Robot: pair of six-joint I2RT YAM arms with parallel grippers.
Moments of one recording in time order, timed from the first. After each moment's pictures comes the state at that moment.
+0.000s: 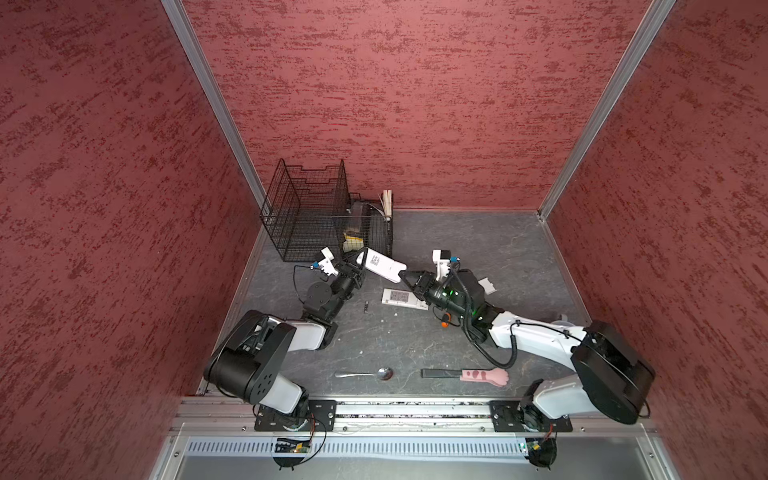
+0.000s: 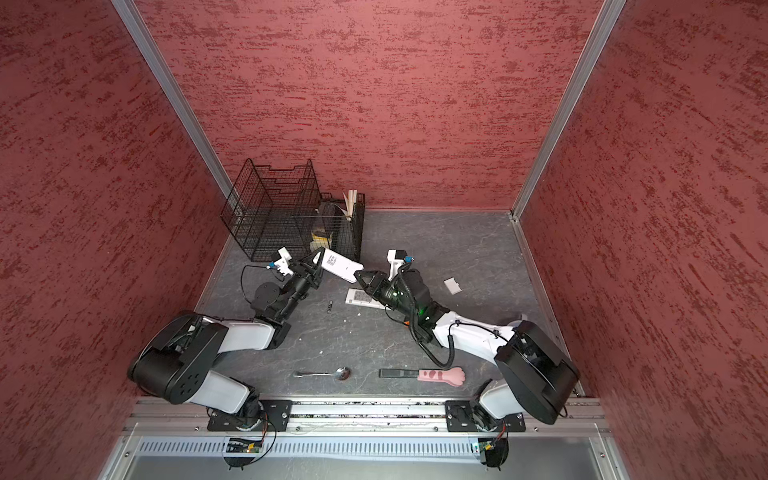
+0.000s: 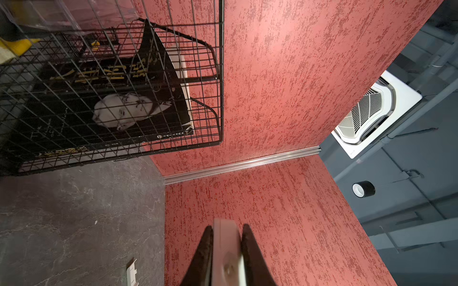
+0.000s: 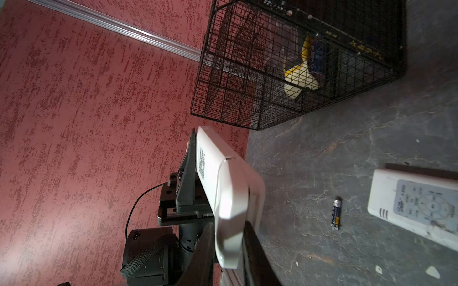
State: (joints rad) left arm -0.39 1.51 0.38 1.36 0.13 -1.53; right arm 0.77 1.44 0.68 0.68 -0.19 1.27
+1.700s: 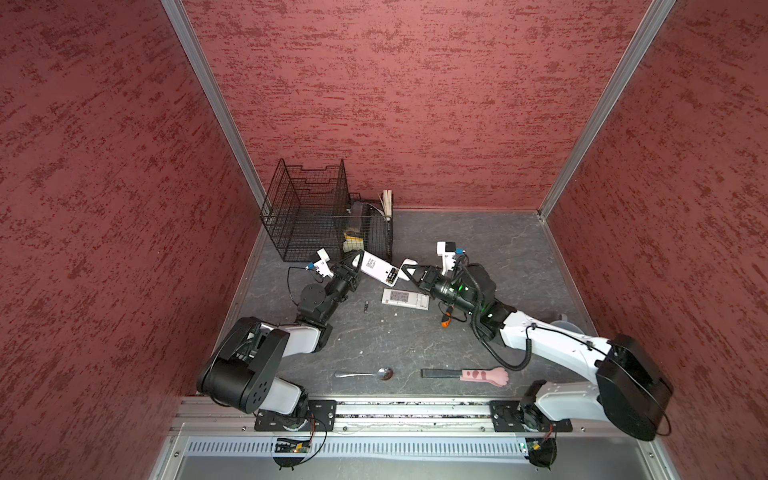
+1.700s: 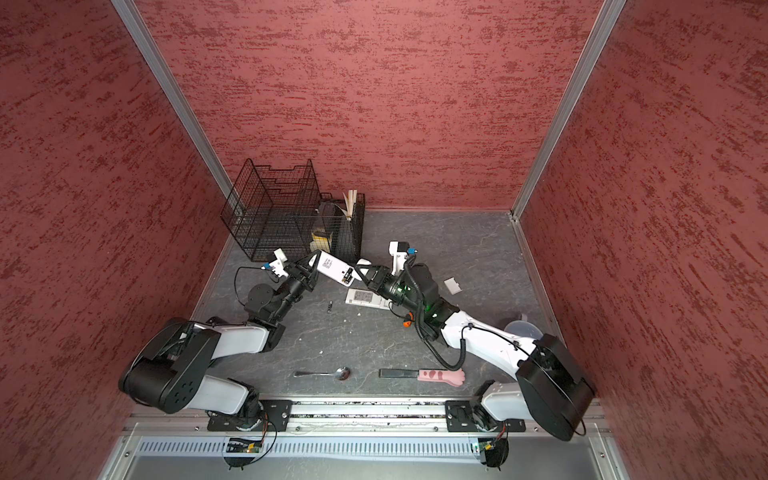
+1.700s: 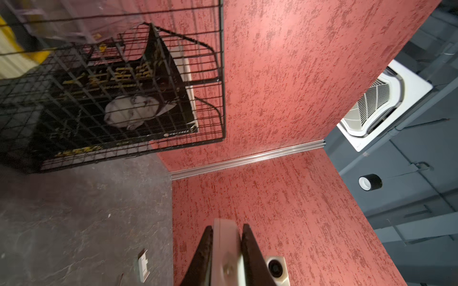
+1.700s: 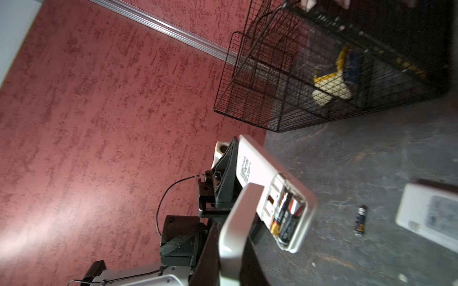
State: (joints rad) left arm -0.33 1.43 0.32 1.29 0.20 -1.49; right arm 0.71 1.29 0.72 0.52 -0.23 1.18
